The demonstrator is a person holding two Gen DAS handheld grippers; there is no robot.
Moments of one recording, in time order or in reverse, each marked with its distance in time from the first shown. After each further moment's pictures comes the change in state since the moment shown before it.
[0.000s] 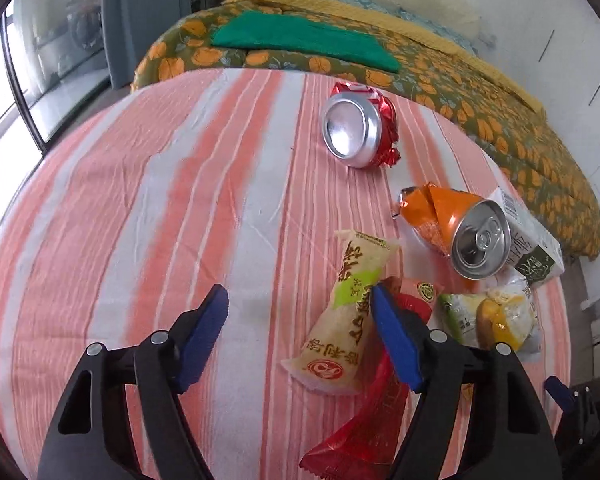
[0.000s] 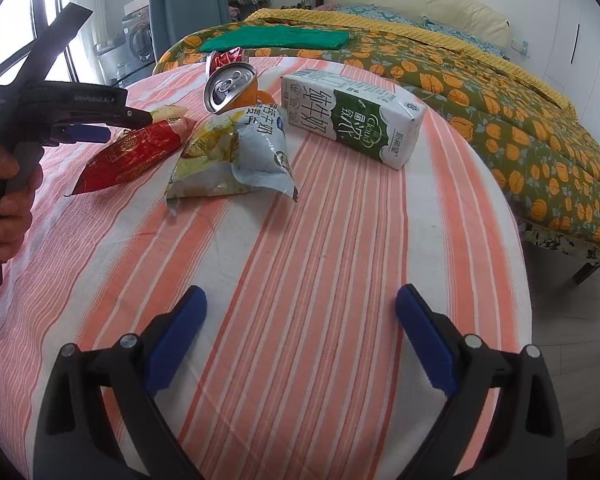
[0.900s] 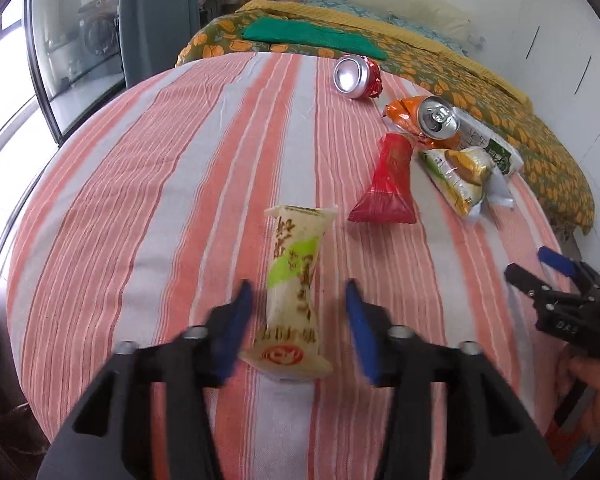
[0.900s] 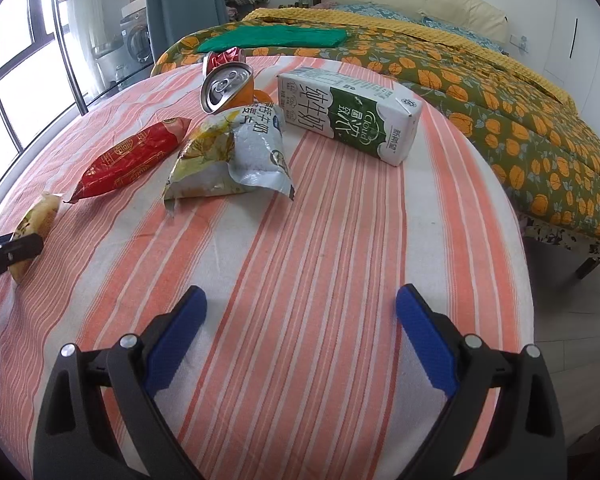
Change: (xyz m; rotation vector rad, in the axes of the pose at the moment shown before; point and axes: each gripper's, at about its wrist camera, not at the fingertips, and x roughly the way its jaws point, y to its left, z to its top) left arm -0.080 0.031 -0.138 0.010 -0.078 0.021; right arm 0.000 -0.003 -0.001 0.017 0.004 0.009
